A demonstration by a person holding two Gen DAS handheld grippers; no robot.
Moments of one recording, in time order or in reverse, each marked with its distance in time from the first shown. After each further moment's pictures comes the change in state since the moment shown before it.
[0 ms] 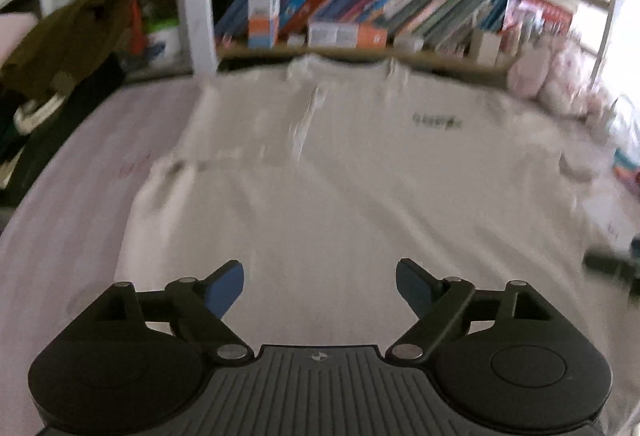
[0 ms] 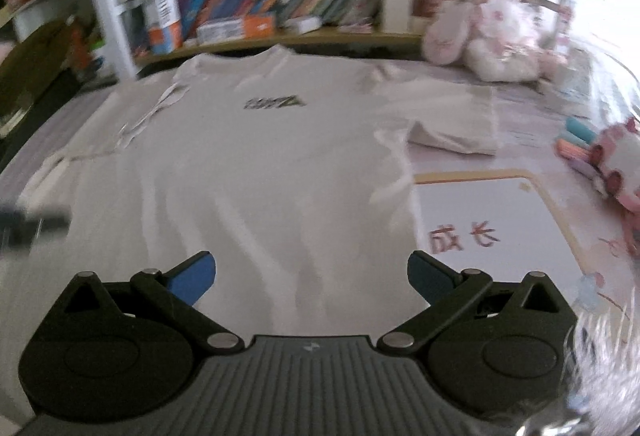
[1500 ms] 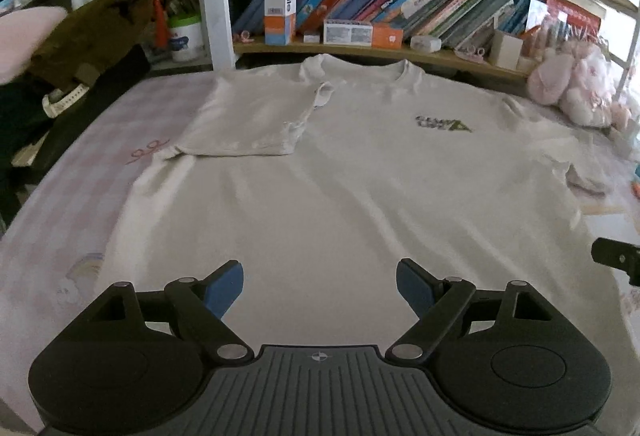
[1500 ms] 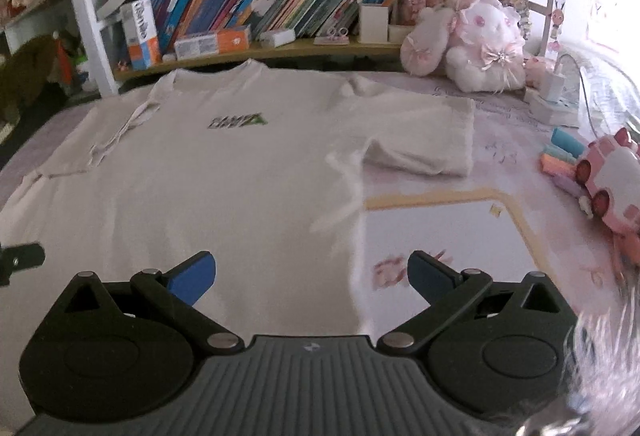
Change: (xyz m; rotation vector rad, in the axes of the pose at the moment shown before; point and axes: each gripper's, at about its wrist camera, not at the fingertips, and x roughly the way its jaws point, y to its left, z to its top) left arm -0.011 -0.047 0.008 -0.105 -0.005 0.093; right arm 0.017 -0.061 0.019 -0.014 -0.011 0.049
